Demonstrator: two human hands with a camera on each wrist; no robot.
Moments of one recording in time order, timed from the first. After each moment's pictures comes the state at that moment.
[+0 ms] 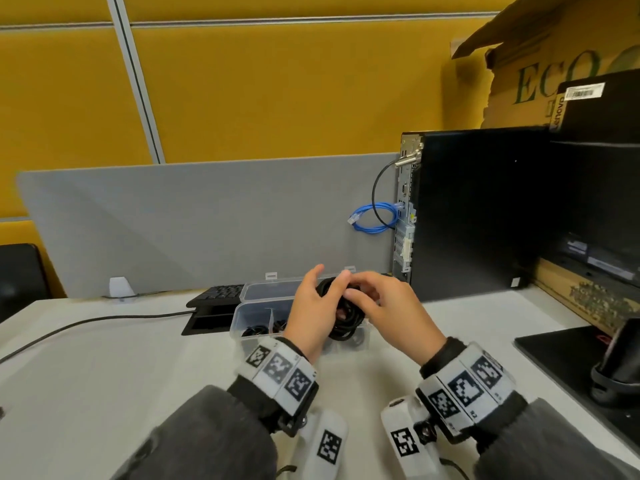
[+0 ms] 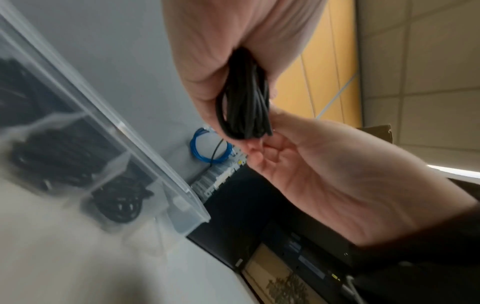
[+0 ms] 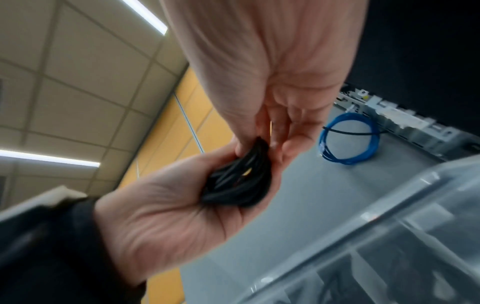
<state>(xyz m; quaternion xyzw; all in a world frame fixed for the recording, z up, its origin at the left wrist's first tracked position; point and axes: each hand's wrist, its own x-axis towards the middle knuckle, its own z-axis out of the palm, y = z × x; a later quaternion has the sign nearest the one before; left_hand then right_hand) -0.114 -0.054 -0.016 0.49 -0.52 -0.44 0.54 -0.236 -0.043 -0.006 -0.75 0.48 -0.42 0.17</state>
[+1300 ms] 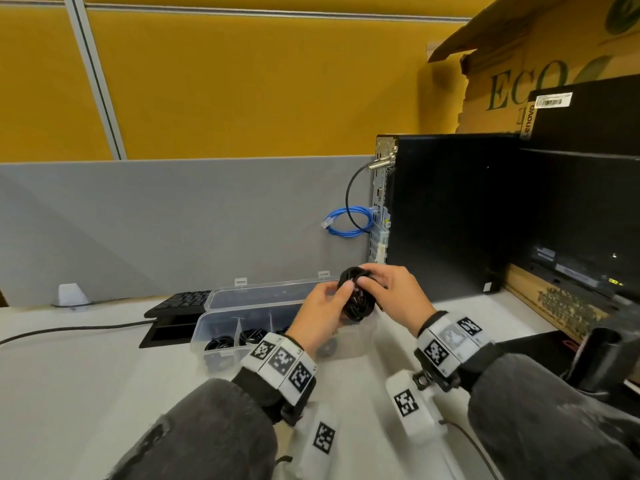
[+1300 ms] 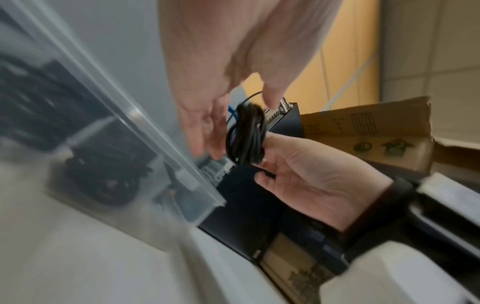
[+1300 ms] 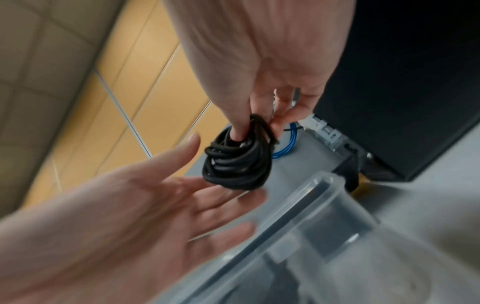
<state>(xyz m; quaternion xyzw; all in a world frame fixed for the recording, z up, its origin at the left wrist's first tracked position) -0.152 -0.096 -0.031 0.47 -0.56 -0.50 0.45 -0.297 -0.116 -0.025 -0.69 0.51 -0.45 0.24</state>
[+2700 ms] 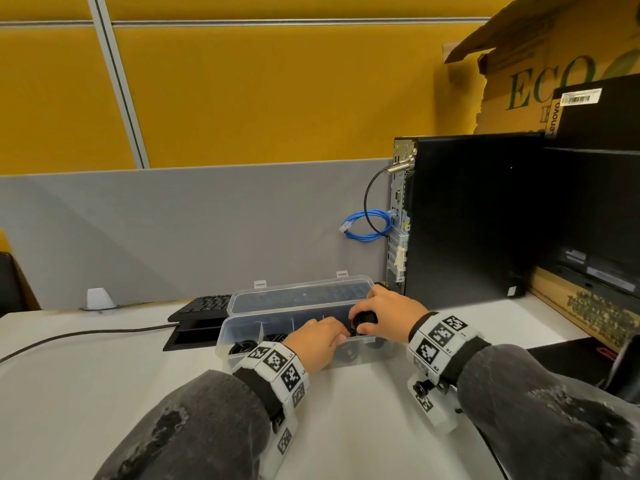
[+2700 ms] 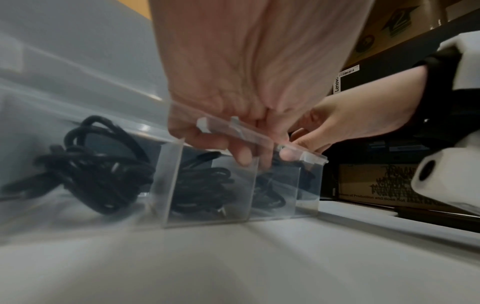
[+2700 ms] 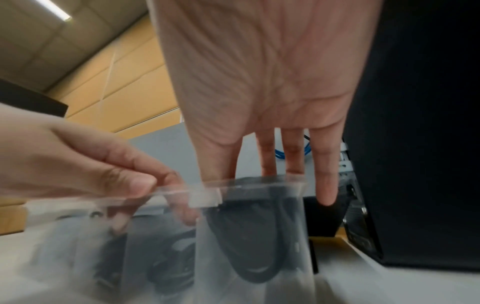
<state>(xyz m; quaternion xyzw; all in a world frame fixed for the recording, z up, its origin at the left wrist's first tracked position) -0.102 -0.119 -0.062 0.51 -0.85 -0.15 0.03 -0.273 -0.129 -0.031 -0.83 0.56 -0.02 0.05</state>
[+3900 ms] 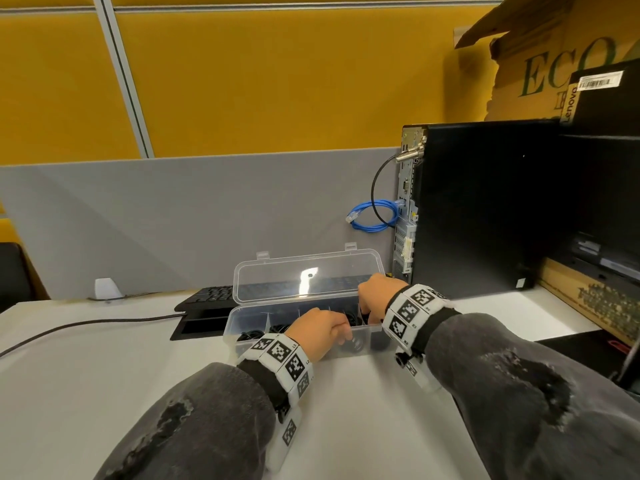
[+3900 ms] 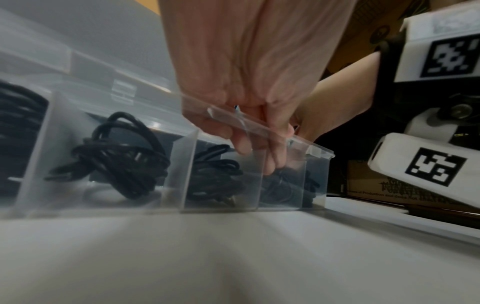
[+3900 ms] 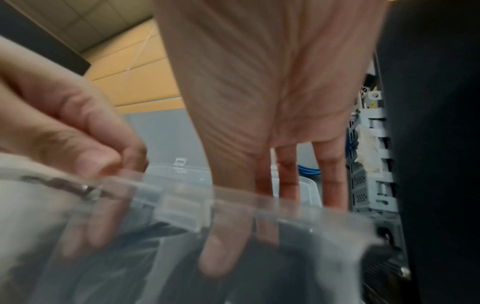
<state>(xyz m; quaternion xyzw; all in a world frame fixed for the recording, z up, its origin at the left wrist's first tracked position) -0.095 -0.122 -0.065 0.51 -0.83 -0.17 0.12 -0.242 -0.153 -0.018 -0.81 0.57 0.13 -0.02</state>
